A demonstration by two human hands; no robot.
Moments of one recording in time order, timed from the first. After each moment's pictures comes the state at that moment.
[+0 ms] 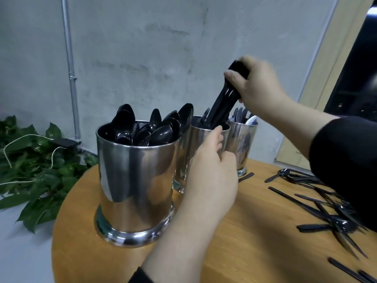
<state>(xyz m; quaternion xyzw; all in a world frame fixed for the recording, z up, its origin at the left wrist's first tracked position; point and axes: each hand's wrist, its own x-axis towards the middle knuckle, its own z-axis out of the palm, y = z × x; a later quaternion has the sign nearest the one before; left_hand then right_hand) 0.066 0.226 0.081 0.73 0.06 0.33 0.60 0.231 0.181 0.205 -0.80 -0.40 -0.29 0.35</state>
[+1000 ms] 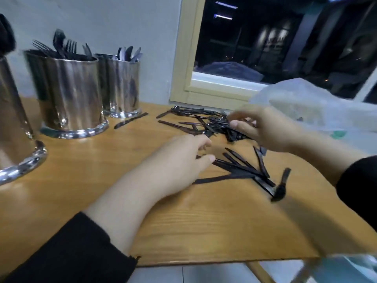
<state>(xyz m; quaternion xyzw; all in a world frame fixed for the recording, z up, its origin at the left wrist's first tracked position) 0.042 0.073 0.041 0.93 -0.18 0.07 0.31 0.104 -0.149 0.098 -0.96 -0.25 -0.14 0.07</state>
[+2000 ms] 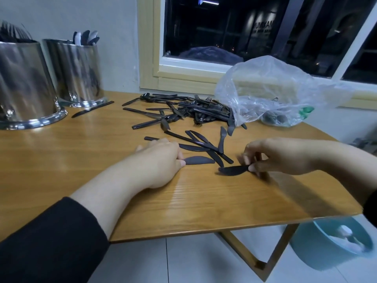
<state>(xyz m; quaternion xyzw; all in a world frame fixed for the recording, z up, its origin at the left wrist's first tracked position) 0.045 -0.001 0.020 0.98 -0.11 -0.06 0.15 0.055 -0.281 0.059 -0.97 -0.18 0.13 0.02</state>
